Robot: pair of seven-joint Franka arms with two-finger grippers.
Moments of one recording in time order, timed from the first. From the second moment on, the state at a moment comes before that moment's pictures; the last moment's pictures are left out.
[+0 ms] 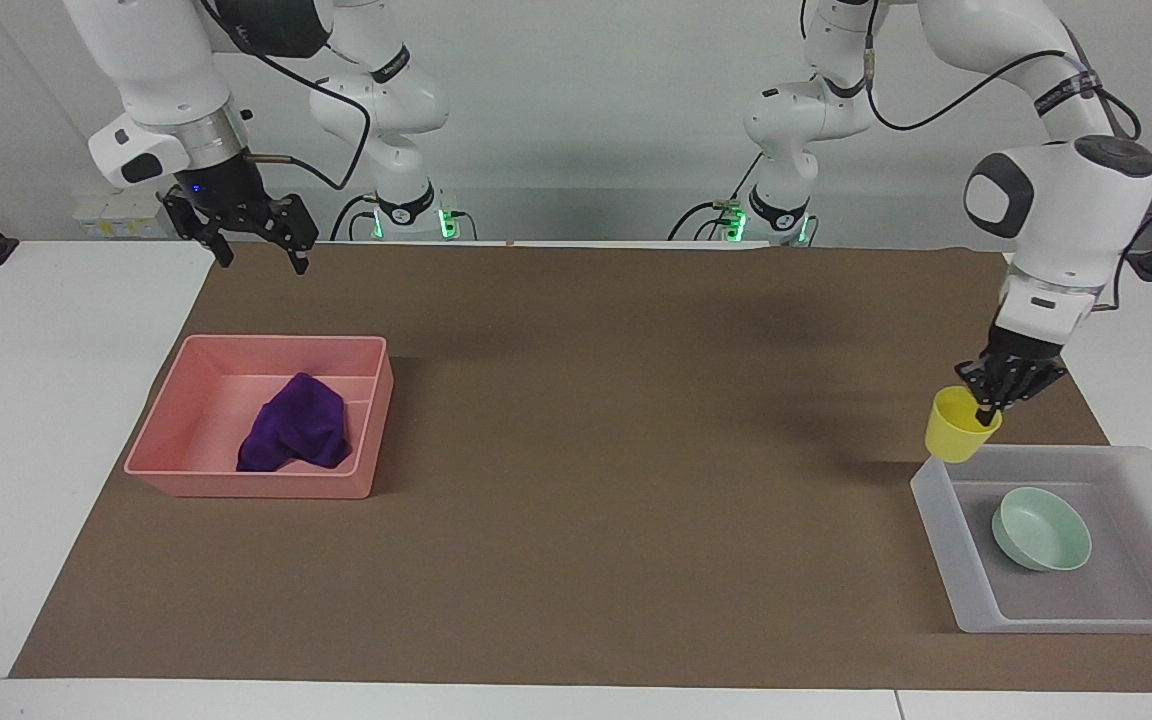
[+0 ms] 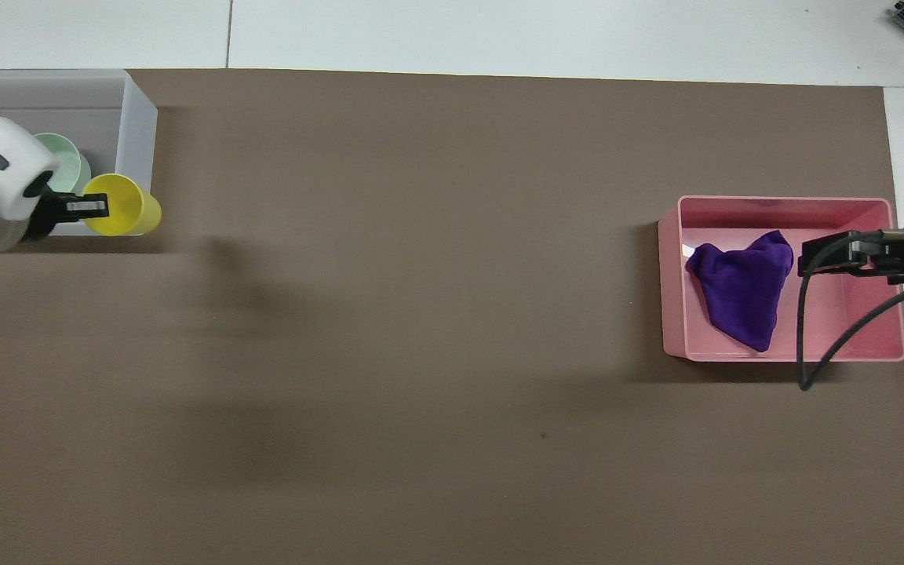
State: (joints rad) left arm 0.17 0.11 -0.06 -1.88 0.02 2.32 0.07; right arm 0.05 -0.08 -0.07 -1.64 -0.03 1.59 0.10
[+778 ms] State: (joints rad) left arm 0.33 0.43 -0.07 -1.65 -0.03 2.35 0.19; right arm 0.05 -0.09 -0.07 -1.64 -0.03 1.55 0.10
